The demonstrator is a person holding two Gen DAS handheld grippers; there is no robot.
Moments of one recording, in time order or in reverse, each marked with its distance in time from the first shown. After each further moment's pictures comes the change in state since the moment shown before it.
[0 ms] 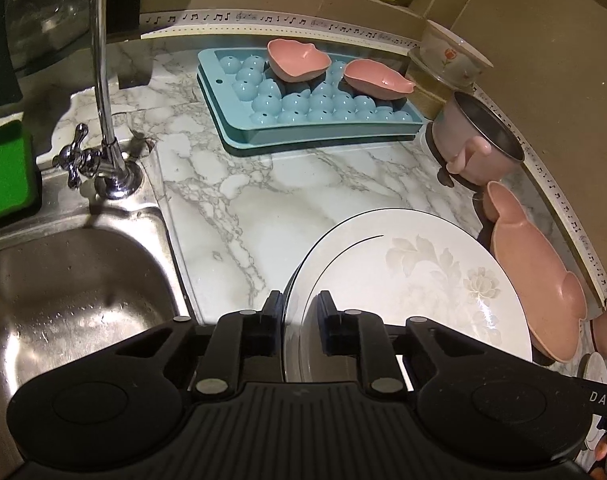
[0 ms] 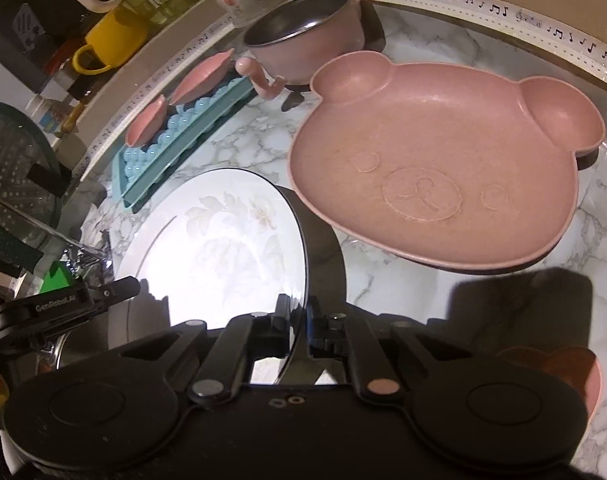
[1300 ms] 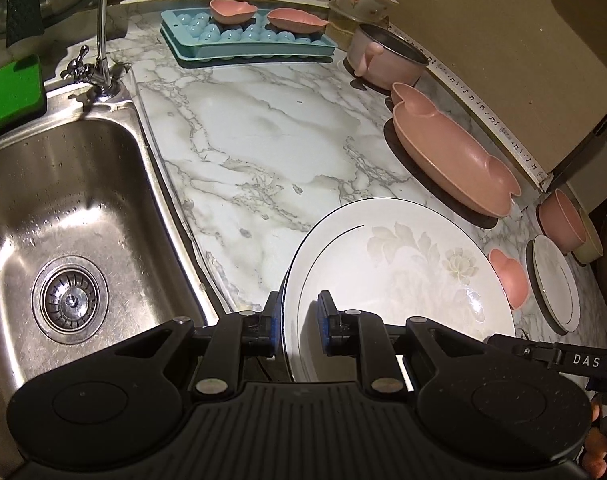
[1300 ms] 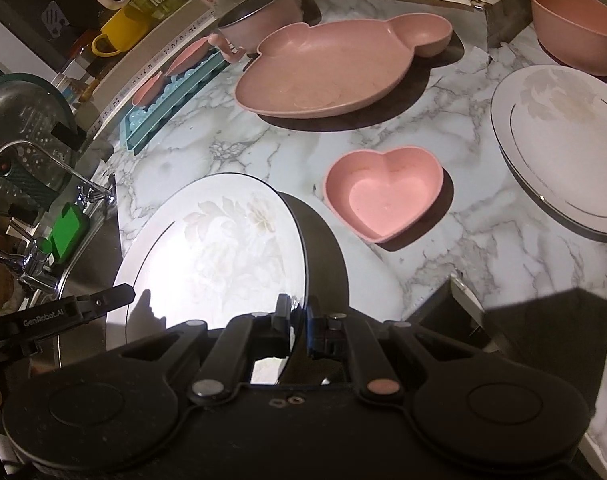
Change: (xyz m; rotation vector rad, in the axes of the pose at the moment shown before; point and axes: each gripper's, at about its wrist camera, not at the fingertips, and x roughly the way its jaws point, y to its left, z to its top) left arm -0.072 -0.037 -0.125 0.100 0.027 -0.075; right arm -0.085 -0.061 -0.097 0.016 0.002 0.001
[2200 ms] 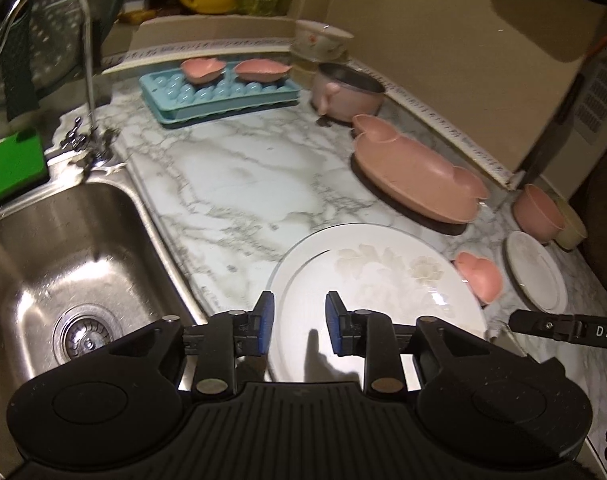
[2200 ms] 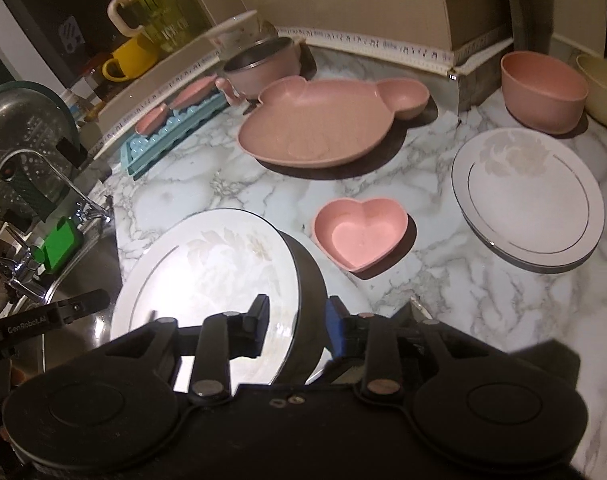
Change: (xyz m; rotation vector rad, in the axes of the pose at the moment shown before) left arm -0.044 -0.026 -0.005 0.132 -0.116 -0.006; right arm -0.049 0.016 -0.006 -0.066 -0.135 -0.080
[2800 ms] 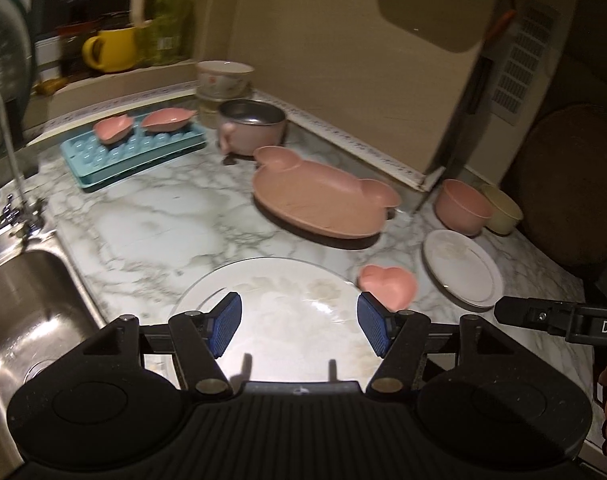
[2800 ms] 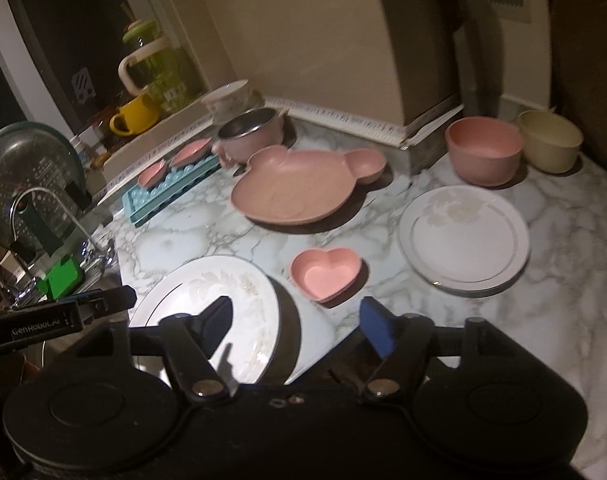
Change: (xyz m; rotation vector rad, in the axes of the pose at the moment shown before) left arm -0.023 -0.068 0.008 0.167 -0.069 -0.136; right arm -0.074 -0.005 -0.013 -0.007 -0.186 -0.069
